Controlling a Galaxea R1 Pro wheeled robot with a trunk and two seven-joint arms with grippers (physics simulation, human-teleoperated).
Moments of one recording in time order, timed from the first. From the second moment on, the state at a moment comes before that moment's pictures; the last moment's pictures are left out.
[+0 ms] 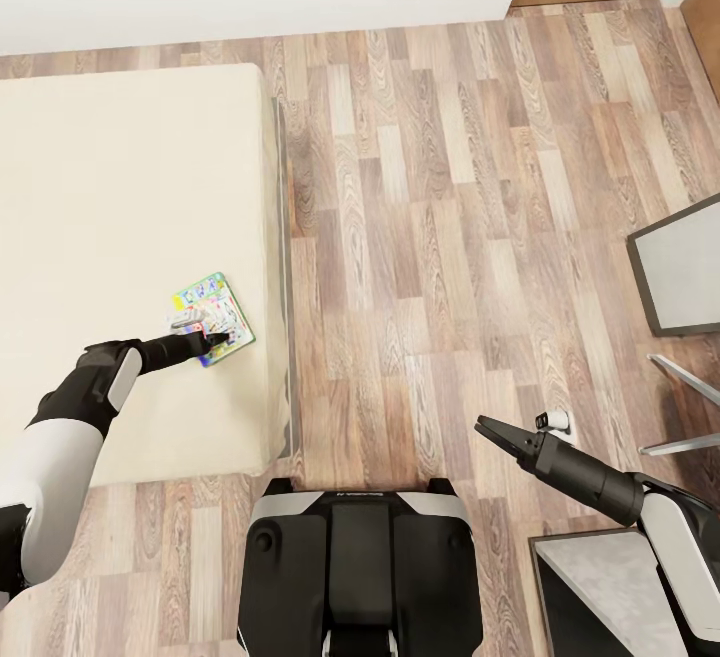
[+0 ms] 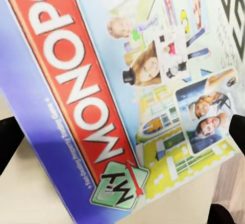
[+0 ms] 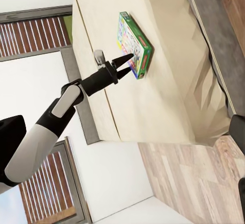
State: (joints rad) left arm -1.06 0.27 0.16 -0.63 0.14 0.56 -0.46; right arm -0.28 -0.22 -0.22 -1.58 -0.84 0.98 0.84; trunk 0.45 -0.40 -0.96
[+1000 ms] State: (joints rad) left arm -1.06 0.26 0.16 -0.63 0.15 0.56 -0.48; right arm -0.28 -0.22 -0.22 -1.58 -0.84 0.98 0.84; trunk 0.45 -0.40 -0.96
